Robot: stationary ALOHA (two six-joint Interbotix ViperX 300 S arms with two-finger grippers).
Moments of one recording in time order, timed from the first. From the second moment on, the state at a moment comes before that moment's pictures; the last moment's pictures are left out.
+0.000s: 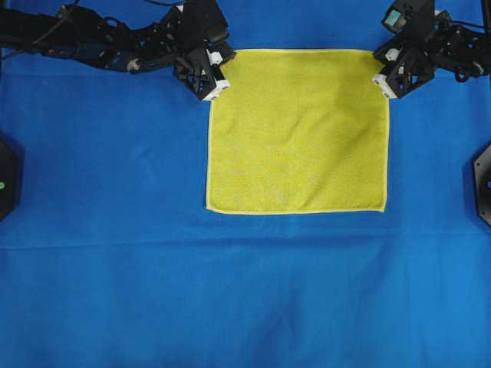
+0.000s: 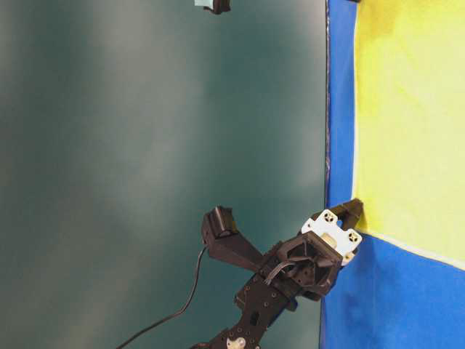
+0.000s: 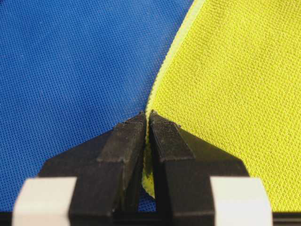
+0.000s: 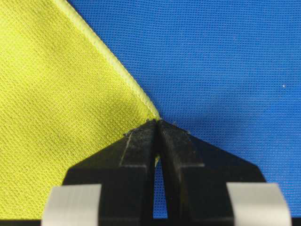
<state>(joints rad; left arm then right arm) 0.50 0.37 0.54 -0.02 -0.21 0.09 -0.79 -0.04 1.02 -0.10 -0.11 0.03</state>
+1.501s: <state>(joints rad) 0.06 0.13 0.73 -0.02 -0.14 0.09 -0.20 -0.54 1.24 -0.06 0.13 0.36</state>
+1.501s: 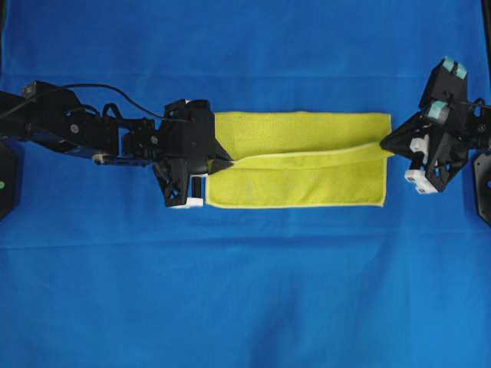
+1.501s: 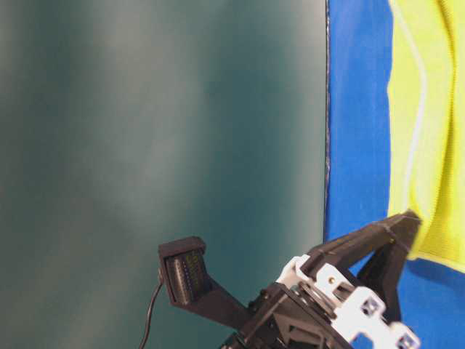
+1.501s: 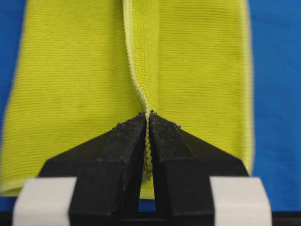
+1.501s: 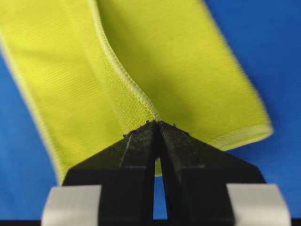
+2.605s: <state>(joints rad) -0.02 0.08 0.73 -0.02 -0.04 0.09 0.03 -0.48 1.20 -0.02 0.13 0.42</state>
